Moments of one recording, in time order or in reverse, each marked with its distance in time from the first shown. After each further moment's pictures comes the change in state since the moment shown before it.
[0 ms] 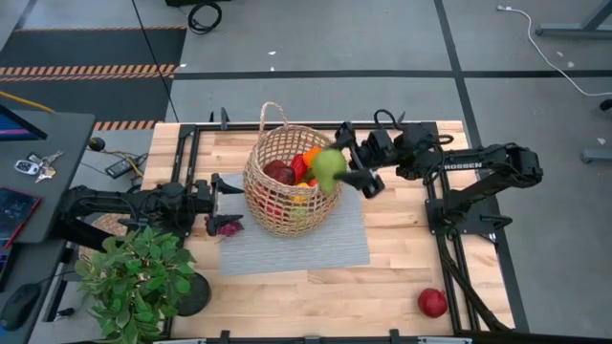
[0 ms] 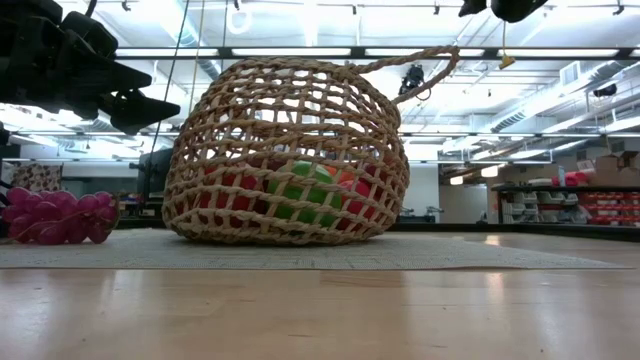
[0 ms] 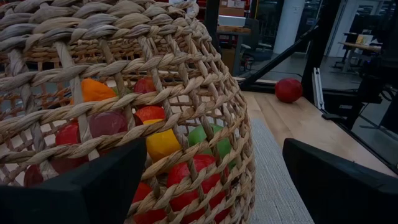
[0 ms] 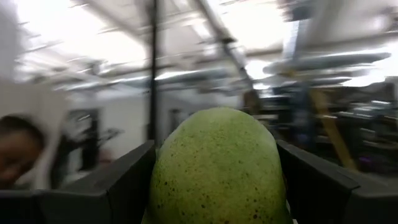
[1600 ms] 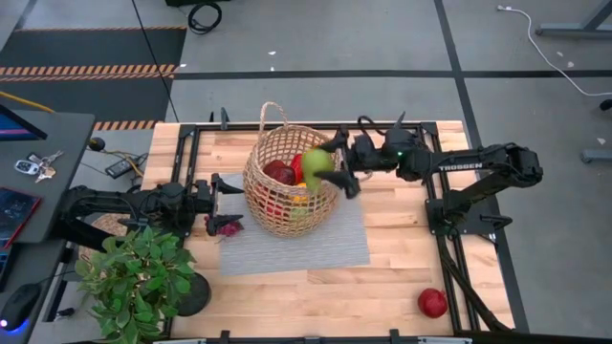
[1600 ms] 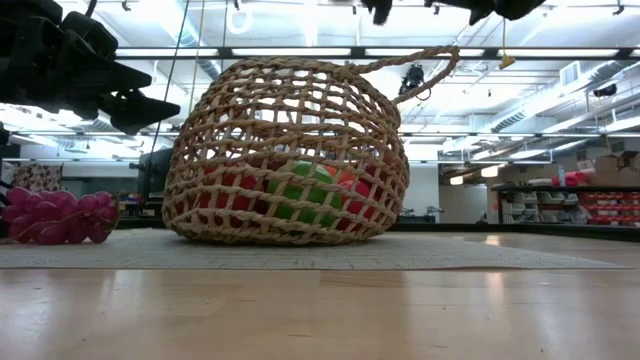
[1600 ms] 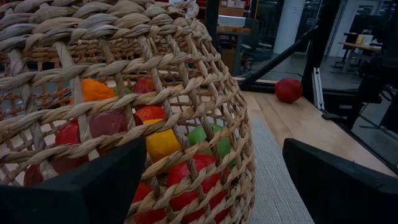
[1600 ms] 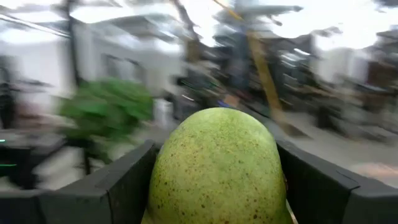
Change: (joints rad) left arm 0.000 0.000 0.000 0.000 0.000 -0.001; right arm 0.017 0.001 0.010 -0.325 0.294 -0.176
